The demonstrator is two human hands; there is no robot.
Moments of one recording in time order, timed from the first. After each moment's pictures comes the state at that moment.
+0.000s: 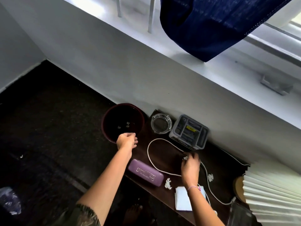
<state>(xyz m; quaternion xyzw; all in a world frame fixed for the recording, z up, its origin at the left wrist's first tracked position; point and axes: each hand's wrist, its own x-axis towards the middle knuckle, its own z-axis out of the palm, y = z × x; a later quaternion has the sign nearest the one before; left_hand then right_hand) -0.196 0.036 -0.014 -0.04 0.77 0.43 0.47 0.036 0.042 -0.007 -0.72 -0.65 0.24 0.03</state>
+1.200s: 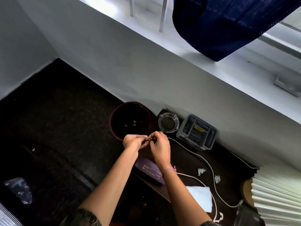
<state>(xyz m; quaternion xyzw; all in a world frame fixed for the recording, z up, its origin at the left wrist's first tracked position) -0.189 0.023 0.010 -0.07 0.71 0.47 0.52 -0.091 0.039 0.019 -0.55 -0.71 0.41 0.15</state>
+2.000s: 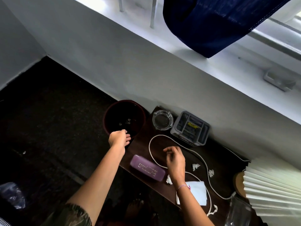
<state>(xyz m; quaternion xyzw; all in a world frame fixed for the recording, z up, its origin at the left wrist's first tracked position) -0.221 0.021 -0.005 -0.12 0.75 0.45 0.47 -0.008 0.018 -0.001 -0.63 -0.66 0.37 0.17</state>
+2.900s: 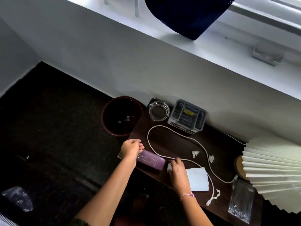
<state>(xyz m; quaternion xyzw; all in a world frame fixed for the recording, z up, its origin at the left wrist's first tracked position) -0.148 -0.022 -0.013 -0.03 0.79 0.41 0.47 0.042 -0.043 -0.024 -0.59 -0.74 0.31 -0.07</state>
